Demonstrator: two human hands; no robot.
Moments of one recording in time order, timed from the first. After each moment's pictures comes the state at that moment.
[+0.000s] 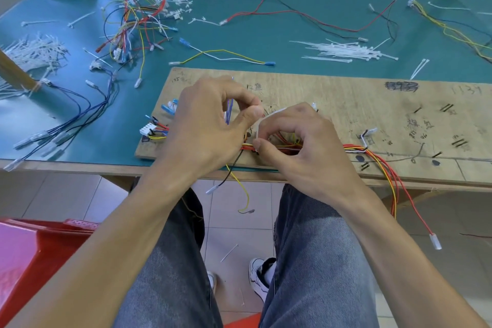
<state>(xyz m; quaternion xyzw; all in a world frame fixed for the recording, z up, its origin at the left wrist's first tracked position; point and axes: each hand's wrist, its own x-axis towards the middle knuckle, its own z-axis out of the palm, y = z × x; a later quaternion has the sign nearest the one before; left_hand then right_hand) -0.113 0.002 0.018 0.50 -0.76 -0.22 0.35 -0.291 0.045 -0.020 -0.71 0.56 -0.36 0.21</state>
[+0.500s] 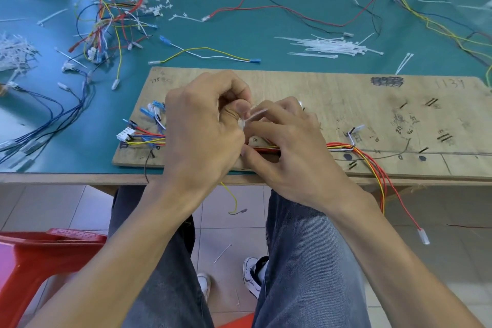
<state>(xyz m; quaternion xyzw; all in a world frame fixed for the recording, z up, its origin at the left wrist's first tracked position) -0.138 0.013 0.012 0.48 -0.73 -0.16 0.46 -0.291 0.042 -0.029 -0.77 0.56 -0.30 0.08</state>
